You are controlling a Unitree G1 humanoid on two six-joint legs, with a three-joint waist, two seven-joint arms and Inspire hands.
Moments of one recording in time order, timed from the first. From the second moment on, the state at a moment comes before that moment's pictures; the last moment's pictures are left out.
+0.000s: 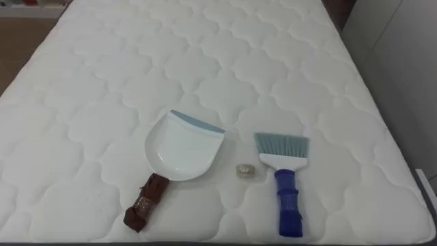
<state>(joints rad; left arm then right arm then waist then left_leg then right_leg) 0.15 0.17 0.04 1.12 0.03 -0.07 0.07 0.05 -0.21 0.13 1.24 0.08 -0.08 0.08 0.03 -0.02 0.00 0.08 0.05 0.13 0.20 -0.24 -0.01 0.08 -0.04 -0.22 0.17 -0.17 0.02</state>
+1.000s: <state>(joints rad) 0.20 0.18 0.11 1.05 -0.01 -0.14 0.37 0.07 -0.21 0.13 1.26 0.12 -0.11 0.05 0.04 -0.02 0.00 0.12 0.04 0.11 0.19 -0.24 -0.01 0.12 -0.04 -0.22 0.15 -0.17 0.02</state>
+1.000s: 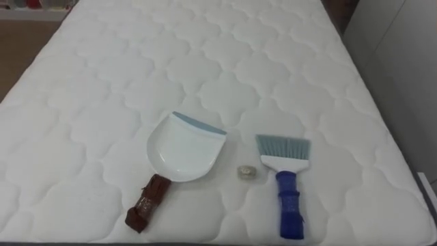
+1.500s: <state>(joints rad) 0.16 0.19 0.07 0.65 -0.08 -0.24 0.58 0.07 -0.21 0.13 1.26 0.11 -0.11 0.04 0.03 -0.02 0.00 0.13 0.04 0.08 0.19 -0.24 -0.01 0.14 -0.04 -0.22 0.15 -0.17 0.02</state>
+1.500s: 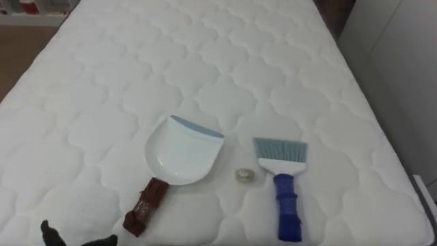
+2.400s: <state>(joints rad) 0.15 0.20 -0.08 0.50 -0.08 -0.26 0.55 0.07 -0.22 0.13 1.24 0.12 -0.11 0.08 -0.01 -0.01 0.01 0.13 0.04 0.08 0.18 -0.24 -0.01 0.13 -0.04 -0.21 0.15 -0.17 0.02</state>
